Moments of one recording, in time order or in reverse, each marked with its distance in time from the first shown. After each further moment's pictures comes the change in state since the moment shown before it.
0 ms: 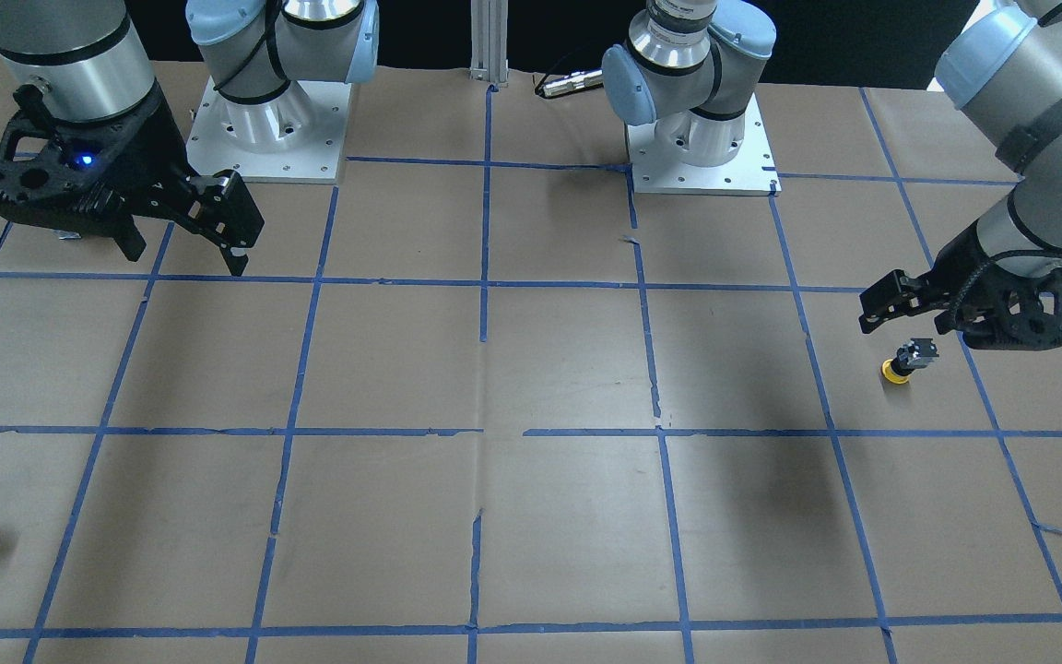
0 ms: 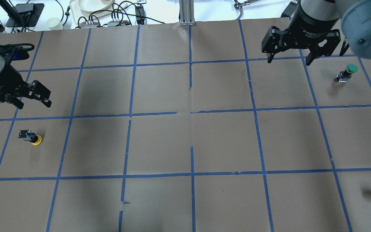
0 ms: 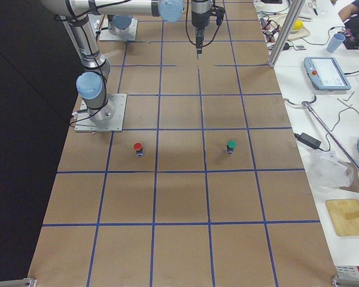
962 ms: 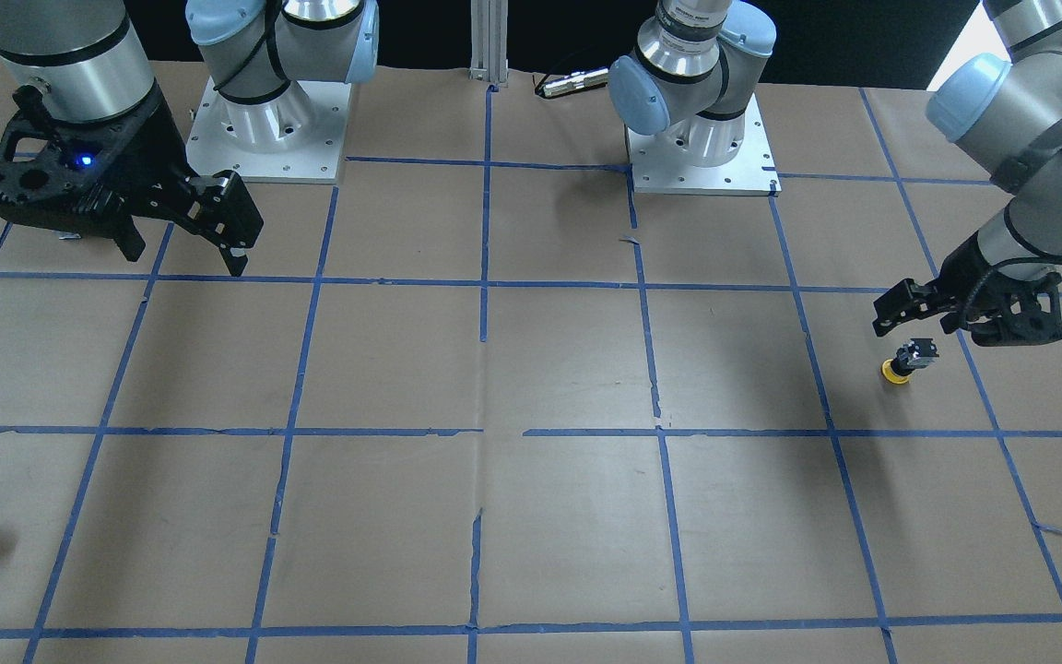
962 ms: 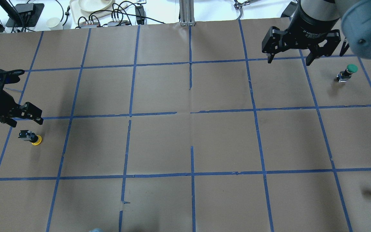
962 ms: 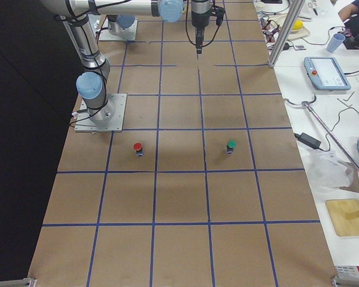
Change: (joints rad) left arm 0.153 -0.005 -0.165 0.193 -0.002 0.112; right arm -0.001 0.000 0.000 0.000 -0.001 -0.001
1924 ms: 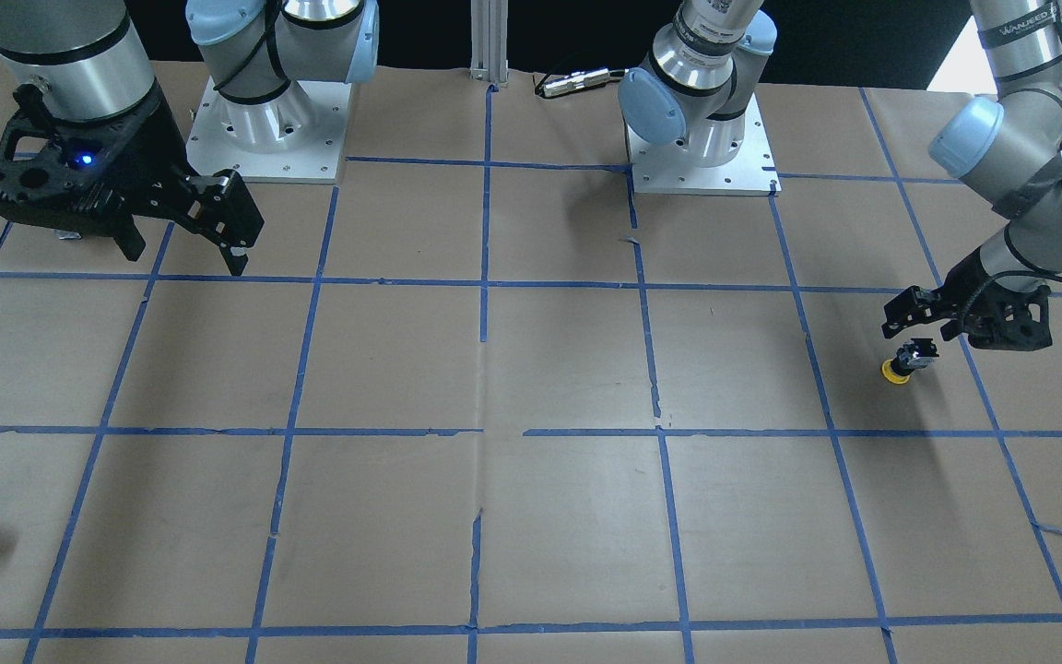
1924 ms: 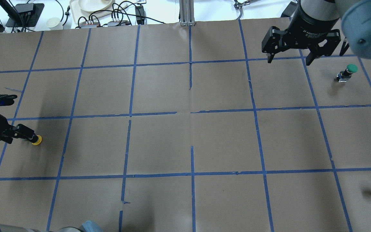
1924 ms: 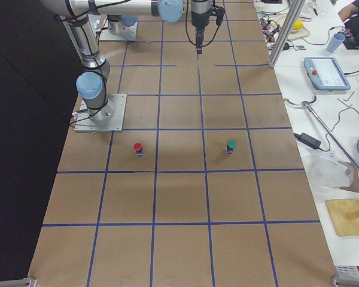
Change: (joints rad) left arm 0.114 -0.089 -0.093 0.178 -0.004 0.188; right arm 0.000 -0.001 0.000 0.000 0.000 0.000
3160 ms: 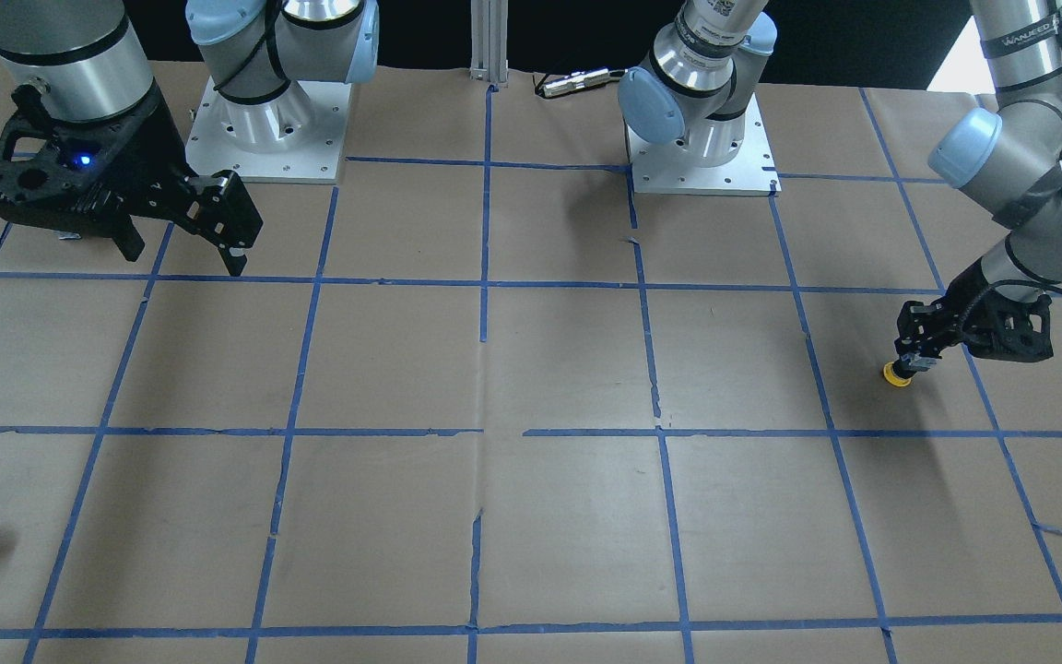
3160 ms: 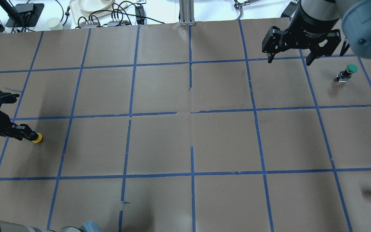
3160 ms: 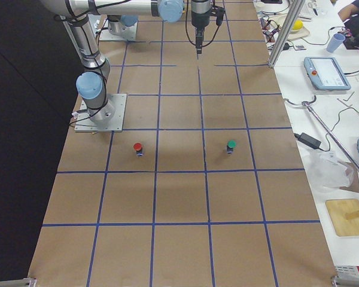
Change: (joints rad) left arm -0.012 -0.015 0.015 0.027 -0.043 0.036; right arm -0.002 0.000 0.000 0.000 0.000 0.000
